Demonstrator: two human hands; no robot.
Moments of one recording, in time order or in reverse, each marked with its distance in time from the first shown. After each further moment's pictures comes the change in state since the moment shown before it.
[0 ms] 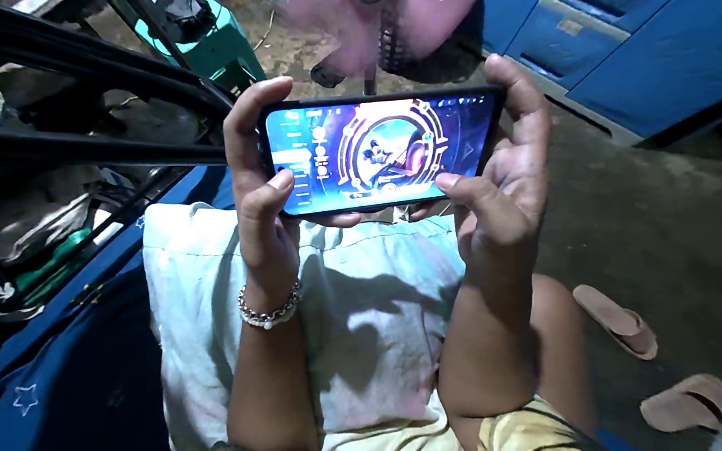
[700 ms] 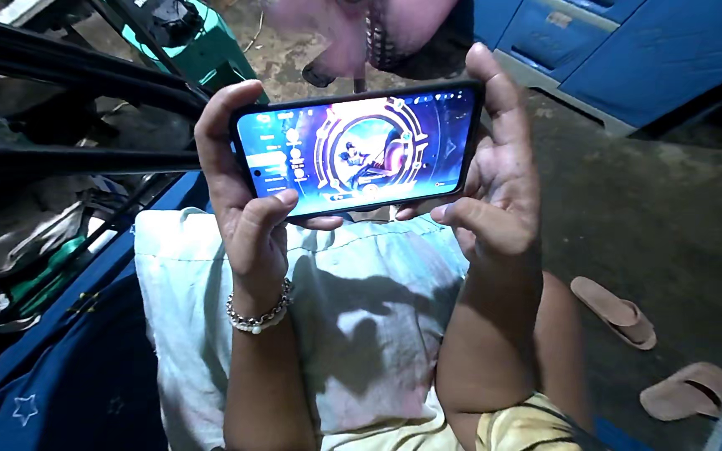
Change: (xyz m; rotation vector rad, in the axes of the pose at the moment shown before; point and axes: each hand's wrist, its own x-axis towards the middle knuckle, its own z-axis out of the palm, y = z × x) left_hand 0.000 0.000 0.002 0.004 0.032 0.005; right_hand 0.004 -0.003 -0.016 0.184 -0.223 0.013
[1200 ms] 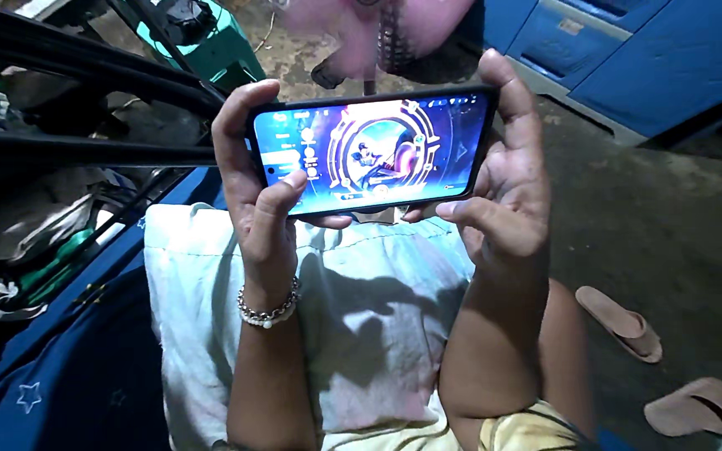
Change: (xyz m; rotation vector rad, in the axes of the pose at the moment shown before) left_hand -0.002 -0.001 0.000 0.059 0.031 0.008; right_hand 0.000 0.002 0.003 -0.005 0.015 0.008
